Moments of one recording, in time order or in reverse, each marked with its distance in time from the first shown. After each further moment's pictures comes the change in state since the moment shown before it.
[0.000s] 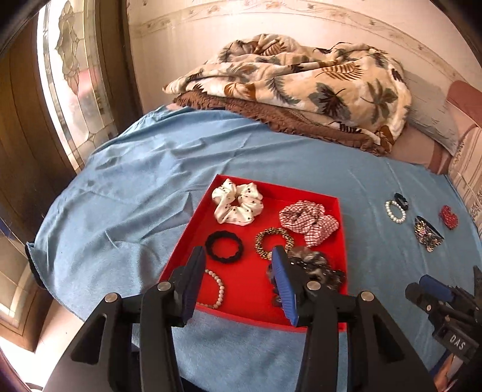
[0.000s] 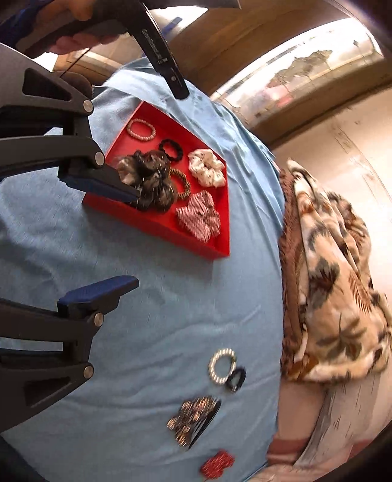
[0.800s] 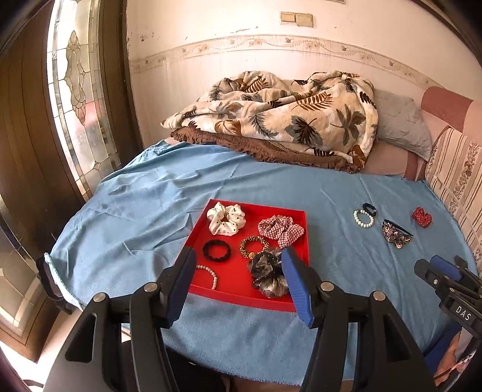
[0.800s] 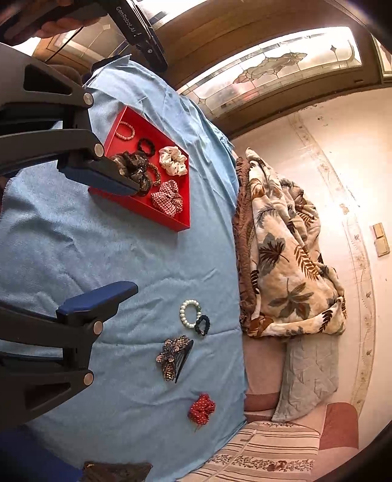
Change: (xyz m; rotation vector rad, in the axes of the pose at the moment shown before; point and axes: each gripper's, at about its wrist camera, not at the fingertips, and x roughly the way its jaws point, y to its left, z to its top) left arm -0.101 -0.020 -0.025 0.040 -0.145 -0.016; right arm -0.101 -0.003 -0.020 -0.018 -0.196 -0.093
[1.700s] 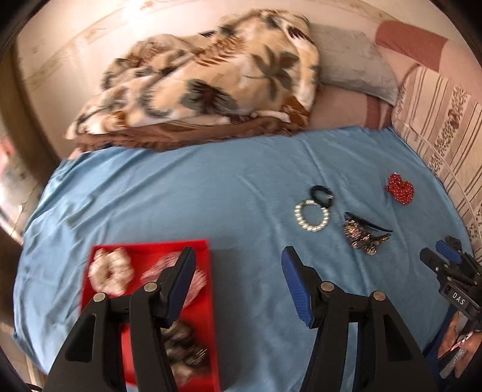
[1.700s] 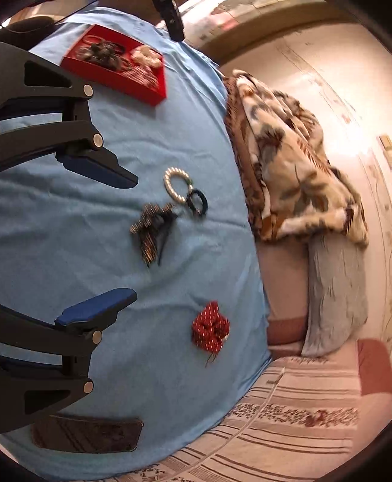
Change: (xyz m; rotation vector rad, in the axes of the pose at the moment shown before) left arm 0.167 -0.174 0.089 0.259 0.214 -0.223; right arm 0.058 -0.201 0.036 0.157 0.060 -0.251
